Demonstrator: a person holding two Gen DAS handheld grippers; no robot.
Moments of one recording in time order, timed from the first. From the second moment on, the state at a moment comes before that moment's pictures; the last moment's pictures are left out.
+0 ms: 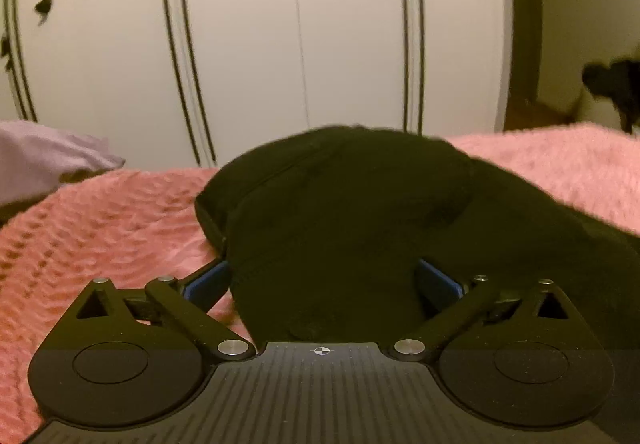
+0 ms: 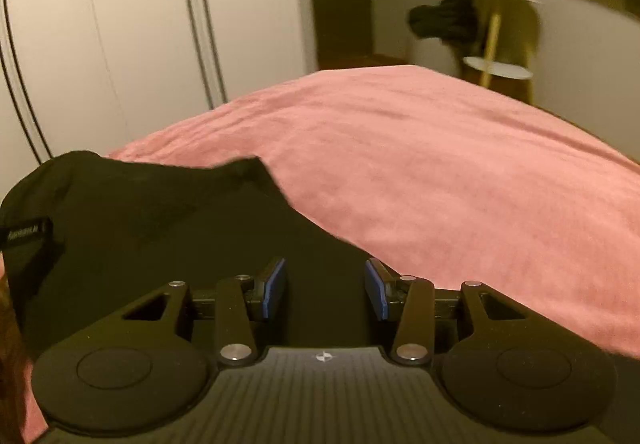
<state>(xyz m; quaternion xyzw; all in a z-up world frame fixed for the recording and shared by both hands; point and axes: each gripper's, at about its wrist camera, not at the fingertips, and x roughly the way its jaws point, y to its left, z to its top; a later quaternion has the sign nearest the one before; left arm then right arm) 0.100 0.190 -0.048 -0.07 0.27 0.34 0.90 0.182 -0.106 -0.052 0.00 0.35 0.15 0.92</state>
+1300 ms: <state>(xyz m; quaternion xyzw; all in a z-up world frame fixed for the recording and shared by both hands) 0.085 0.189 -0.046 -0.04 0.23 0.37 0.90 0.189 -0.084 -0.095 -0.02 0.32 0.06 0.94</state>
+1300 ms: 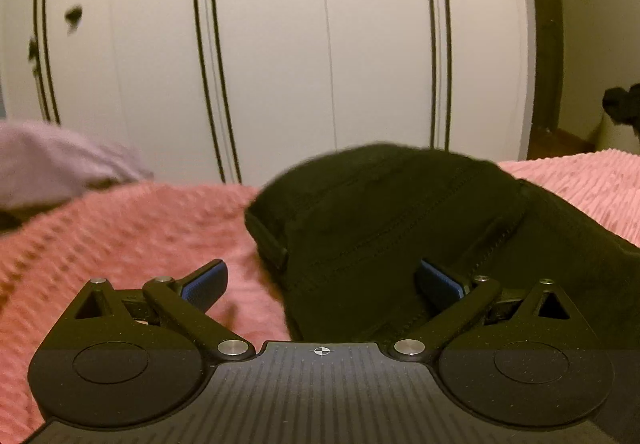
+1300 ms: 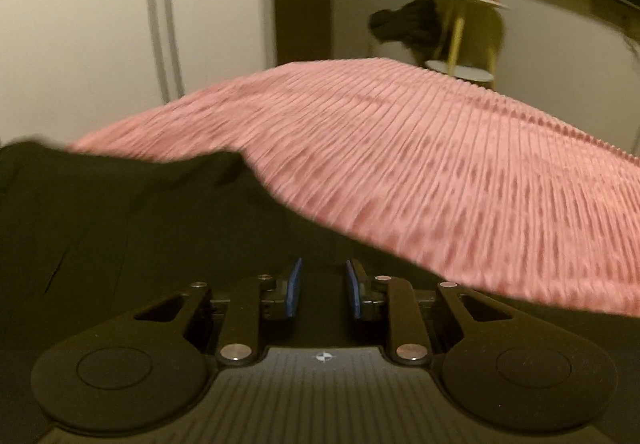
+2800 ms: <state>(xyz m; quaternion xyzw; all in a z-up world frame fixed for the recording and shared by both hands) 0.133 0.013 -0.048 0.06 0.37 0.01 0.93 0.023 -0.416 -0.081 0.06 0.30 -0.24 0.92</state>
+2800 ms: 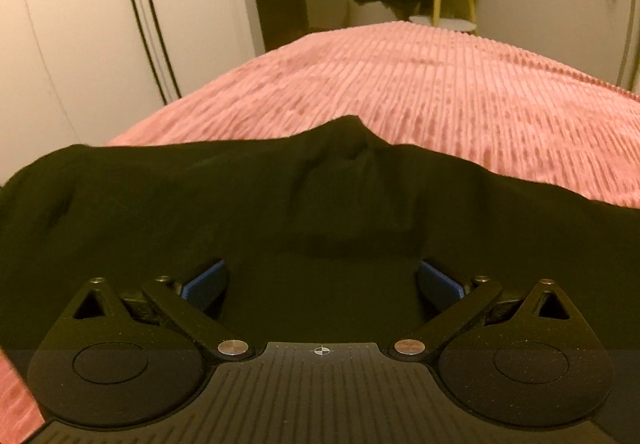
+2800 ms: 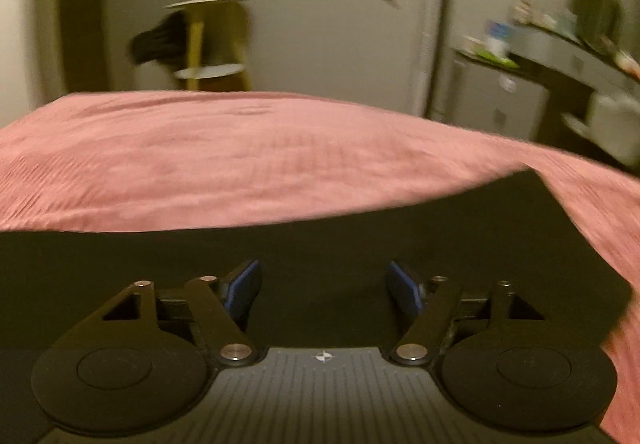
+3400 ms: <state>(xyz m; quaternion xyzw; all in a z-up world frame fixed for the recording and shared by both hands) 0.079 0.009 -0.046 0.02 0.42 0.01 0.91 -0.139 -0.558 -0.088 0.39 0.19 -0.29 0.85</state>
